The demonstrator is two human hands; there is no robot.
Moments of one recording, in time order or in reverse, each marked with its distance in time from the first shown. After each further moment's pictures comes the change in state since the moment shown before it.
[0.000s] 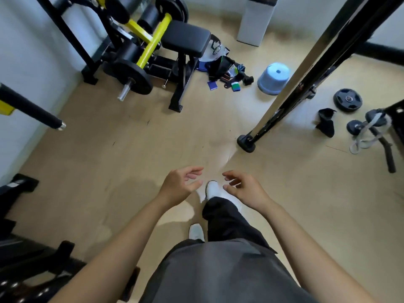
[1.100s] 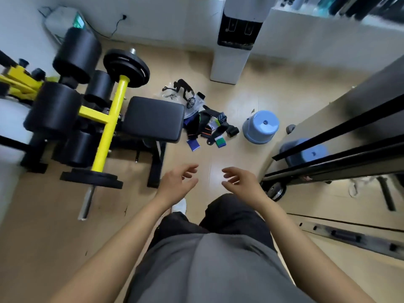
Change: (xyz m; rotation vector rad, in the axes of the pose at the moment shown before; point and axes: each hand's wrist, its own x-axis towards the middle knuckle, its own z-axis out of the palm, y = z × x) left_hand 0.682 0.169 -0.214 0.148 -0.105 0.075; right_hand 0.598 -0.151 -0.303 0.122 0.195 0.195
